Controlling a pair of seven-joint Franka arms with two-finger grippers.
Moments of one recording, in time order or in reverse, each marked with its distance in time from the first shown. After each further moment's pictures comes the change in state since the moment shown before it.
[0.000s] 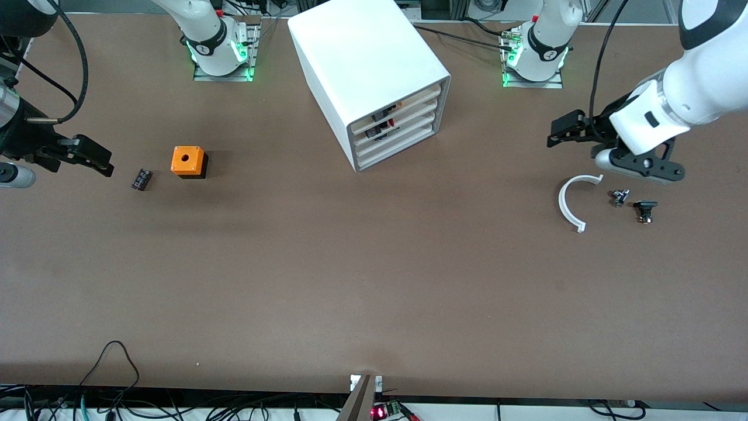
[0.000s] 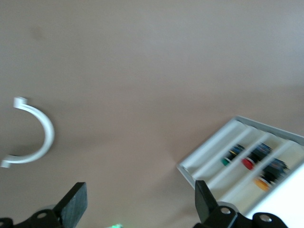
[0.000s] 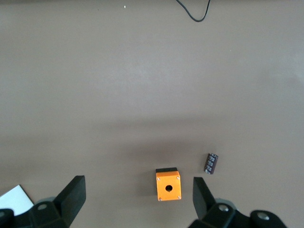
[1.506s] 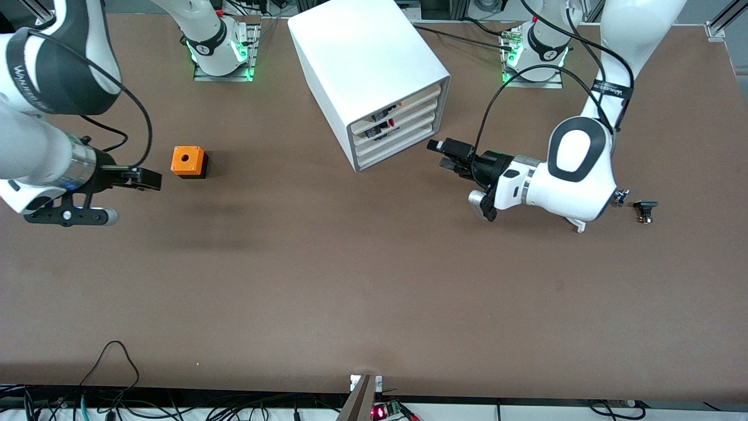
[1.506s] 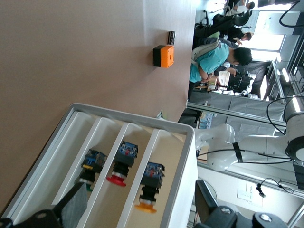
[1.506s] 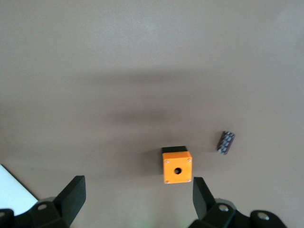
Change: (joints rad) left arm -0.009 0.267 -0.142 -0.307 -0.799 0.220 0.515; right arm 0.065 0.138 0.008 -0.038 0.008 -0.039 0.090
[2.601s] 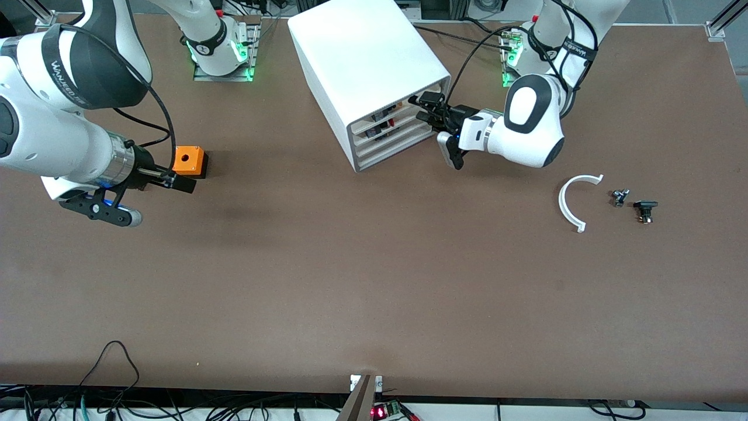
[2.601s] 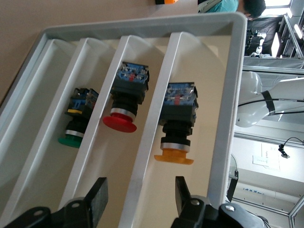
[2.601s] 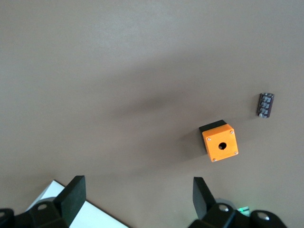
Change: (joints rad) left arm 0.002 -0.171 -0.150 -0.381 -0.033 0.100 0.234; right arm 0.050 0.000 -0.003 -0.011 0.098 0.001 0.300
